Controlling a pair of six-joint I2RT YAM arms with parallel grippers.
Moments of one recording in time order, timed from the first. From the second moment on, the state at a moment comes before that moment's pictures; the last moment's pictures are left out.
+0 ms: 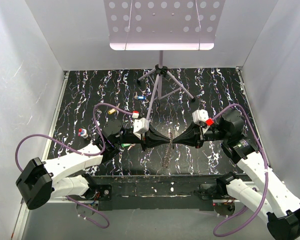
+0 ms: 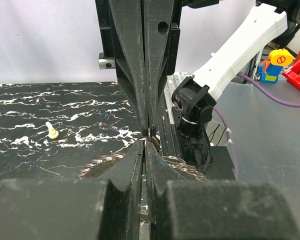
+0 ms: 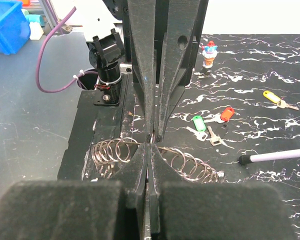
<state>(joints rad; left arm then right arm) -0.87 1.13 0.63 0.69 0.74 -0.12 0.49 0.77 0.72 -0.09 -1.16 -0.11</state>
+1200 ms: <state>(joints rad) -0.86 1.13 0.65 0.64 0.73 -0.20 0.50 0.77 0.75 -0.16 -1.14 -0.21</state>
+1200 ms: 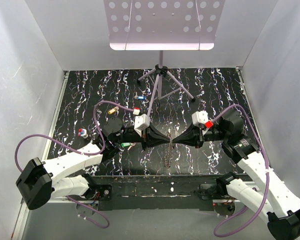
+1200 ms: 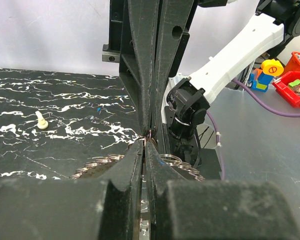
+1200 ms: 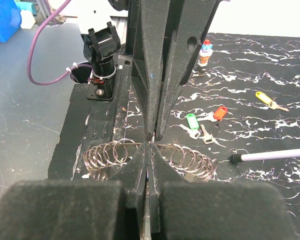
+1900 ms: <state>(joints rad) -0.85 1.13 0.65 0.68 0.72 -0.26 0.50 0.77 0.75 -0.17 -1.13 -0.24</state>
